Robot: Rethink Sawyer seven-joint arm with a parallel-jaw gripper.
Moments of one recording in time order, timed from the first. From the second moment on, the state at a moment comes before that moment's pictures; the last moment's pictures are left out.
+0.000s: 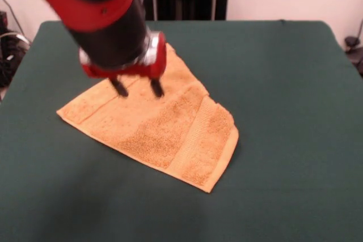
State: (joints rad) arm -0.41 -0.27 0.25 0.82 -0.19 1.39 1.65
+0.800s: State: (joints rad) arm -0.41 -0.10 0.25 0.76 -0.22 1.09 1.65
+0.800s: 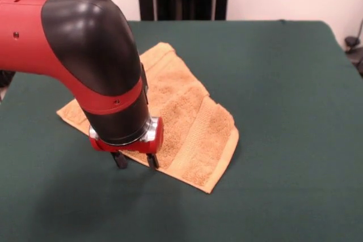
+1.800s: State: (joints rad) arm -0.43 -0.22 0.25 0.82 -0.21 1.26 1.65
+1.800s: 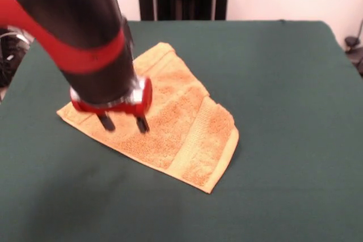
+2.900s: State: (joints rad) arm -0.47 -0.60 0.24 1.38 -0.20 0.82 1.65
